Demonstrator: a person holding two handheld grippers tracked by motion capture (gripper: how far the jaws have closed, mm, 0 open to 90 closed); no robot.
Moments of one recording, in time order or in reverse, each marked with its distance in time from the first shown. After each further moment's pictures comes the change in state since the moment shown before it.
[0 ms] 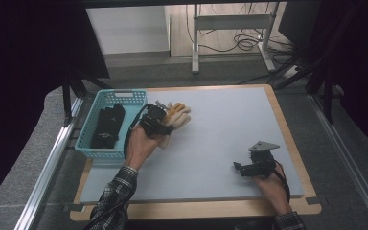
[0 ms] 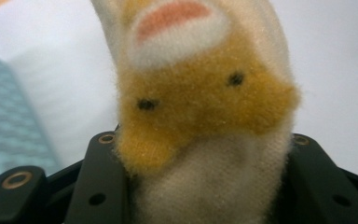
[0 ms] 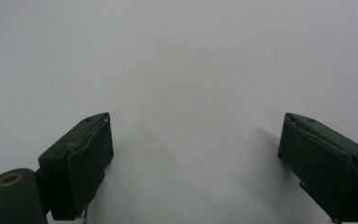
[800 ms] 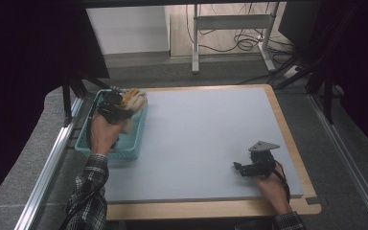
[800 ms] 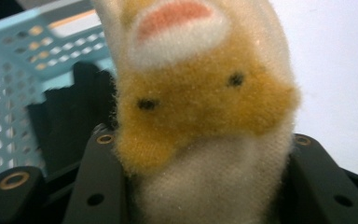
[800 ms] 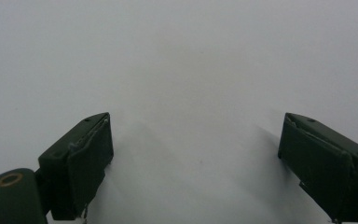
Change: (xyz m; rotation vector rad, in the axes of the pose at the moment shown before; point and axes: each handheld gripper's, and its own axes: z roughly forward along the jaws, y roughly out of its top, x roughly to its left) left arm 0.111 -0.033 -0.048 0.008 0.206 -0.226; right arm 0.000 0.000 0.000 0.000 0.000 0.000
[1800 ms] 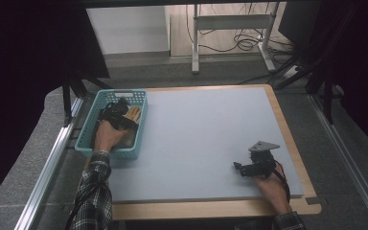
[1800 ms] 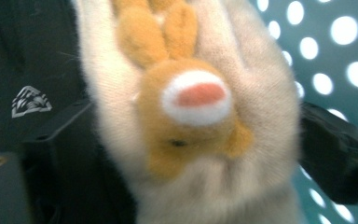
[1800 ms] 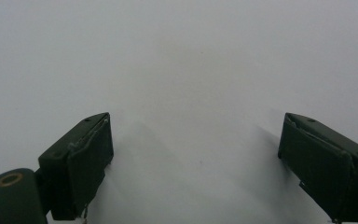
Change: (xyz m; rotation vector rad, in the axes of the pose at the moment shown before) left arm 0.017 -0.014 0.084 0.269 -0.114 -0.023; right arm 0.000 0.000 0.000 0.000 0.000 0.001
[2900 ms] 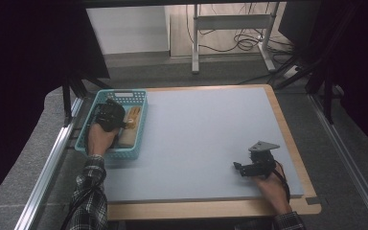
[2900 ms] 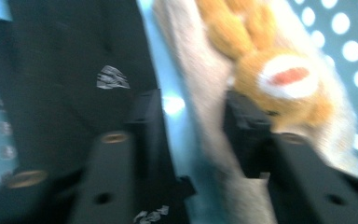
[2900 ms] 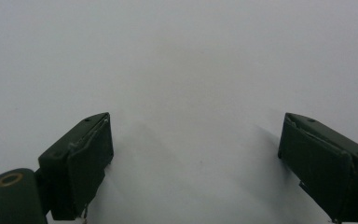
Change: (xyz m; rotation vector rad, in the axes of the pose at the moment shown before) left arm 0.022 -0.022 -0.015 -0.139 0.077 -0.069; right arm 0.000 0.000 0.000 0.000 0.000 0.000
